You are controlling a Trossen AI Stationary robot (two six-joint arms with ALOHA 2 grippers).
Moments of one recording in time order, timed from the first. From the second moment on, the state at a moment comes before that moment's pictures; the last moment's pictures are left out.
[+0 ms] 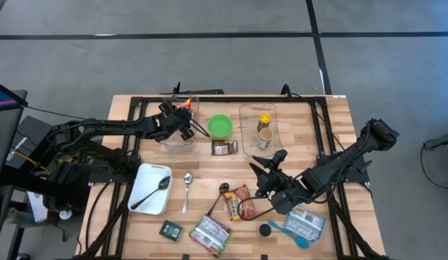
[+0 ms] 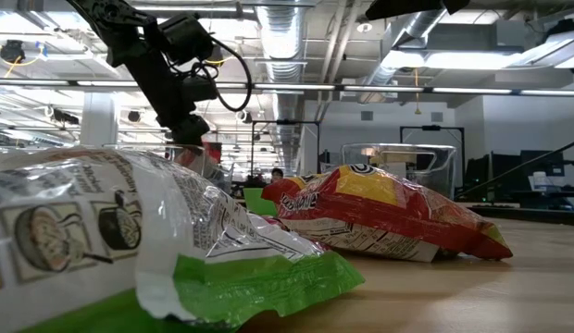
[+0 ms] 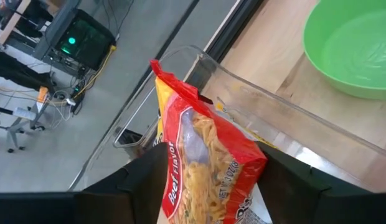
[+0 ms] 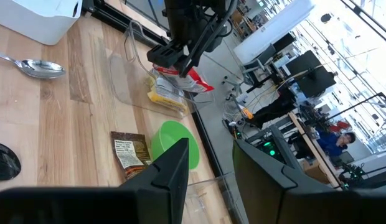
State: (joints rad) left arm 0.36 1.32 0.70 -0.21 -0.70 0.13; right arm 0.59 1.49 1.06 -0.34 1.23 -0.07
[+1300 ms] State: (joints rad) left arm 0.21 1.15 0.70 -0.07 -0.28 -0.17; right arm 0.55 1.49 1.06 -0.34 1.23 -0.08
